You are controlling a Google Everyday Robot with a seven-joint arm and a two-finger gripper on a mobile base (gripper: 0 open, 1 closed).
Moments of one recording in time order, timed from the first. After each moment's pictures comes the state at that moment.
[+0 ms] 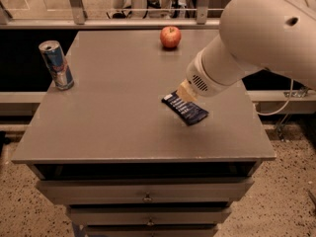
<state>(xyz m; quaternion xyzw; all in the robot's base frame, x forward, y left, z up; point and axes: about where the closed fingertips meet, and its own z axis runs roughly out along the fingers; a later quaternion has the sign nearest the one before) 0.523 -0.085 0.892 -0.38 0.88 0.03 0.29</state>
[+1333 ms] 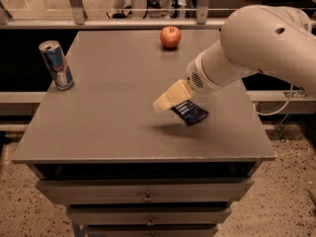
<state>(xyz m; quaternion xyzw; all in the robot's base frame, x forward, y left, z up) 0.562 -0.086 0.870 -0.33 0.89 0.08 0.32</state>
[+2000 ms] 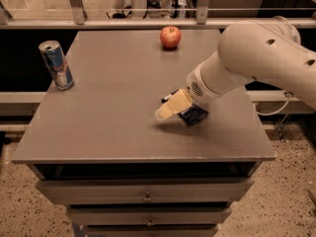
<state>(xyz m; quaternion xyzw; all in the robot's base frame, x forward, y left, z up) 0.561 -0.090 0.835 -0.32 0.90 0.09 0.29</state>
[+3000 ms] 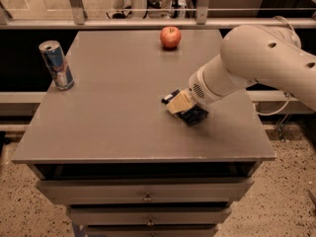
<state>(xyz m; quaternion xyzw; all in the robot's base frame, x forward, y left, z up) 0.562 -0.094 0.823 -0.32 0.90 0.10 0.28</state>
